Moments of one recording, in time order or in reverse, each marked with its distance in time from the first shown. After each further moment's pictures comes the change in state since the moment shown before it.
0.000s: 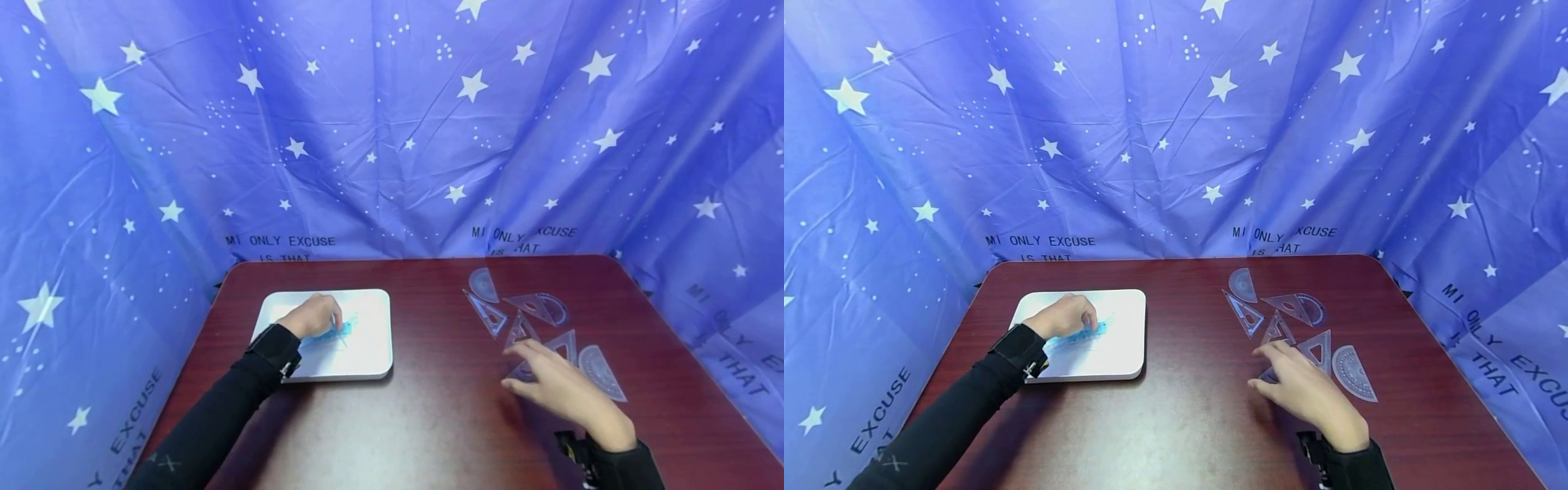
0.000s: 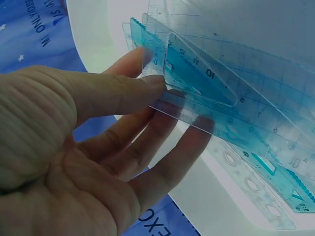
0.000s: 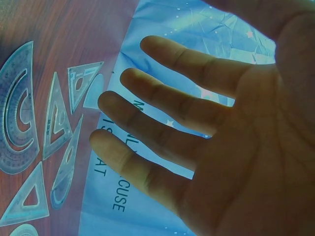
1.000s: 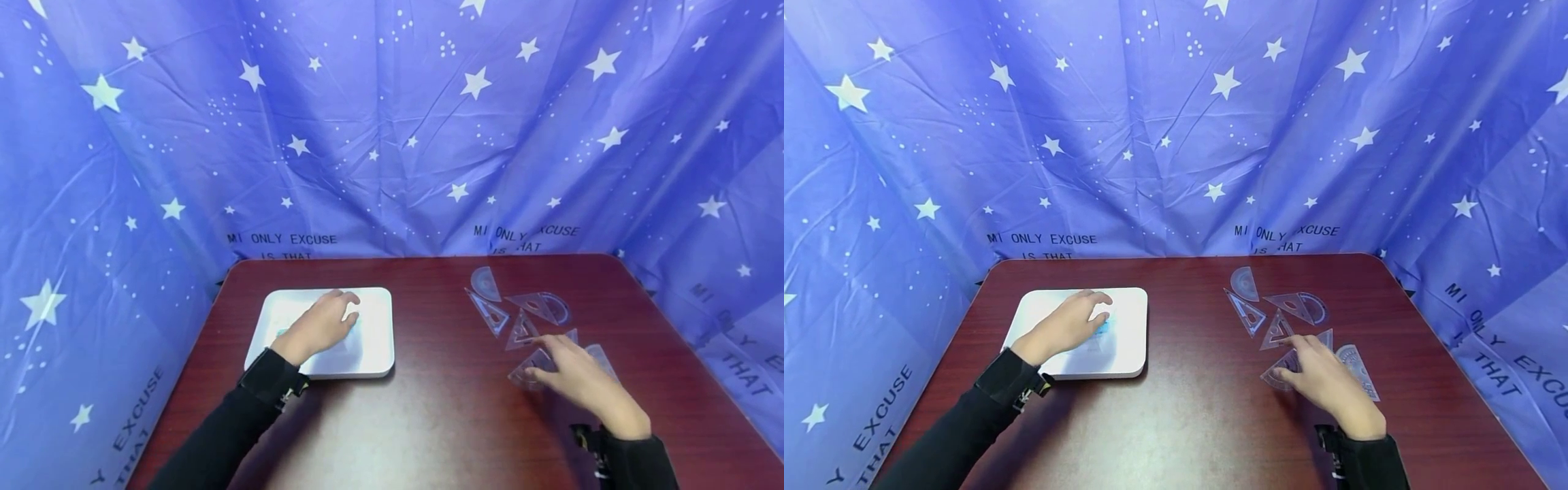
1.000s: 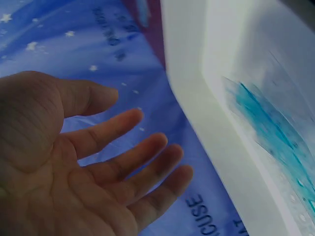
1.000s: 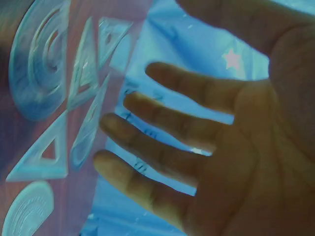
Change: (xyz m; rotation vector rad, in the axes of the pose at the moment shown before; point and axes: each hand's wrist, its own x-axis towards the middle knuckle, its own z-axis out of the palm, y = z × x) left_hand -0.031 0.049 -0.004 -0.066 0.194 -0.010; right_hand 0.005 0.040 -0.004 -0.046 0.005 0.141
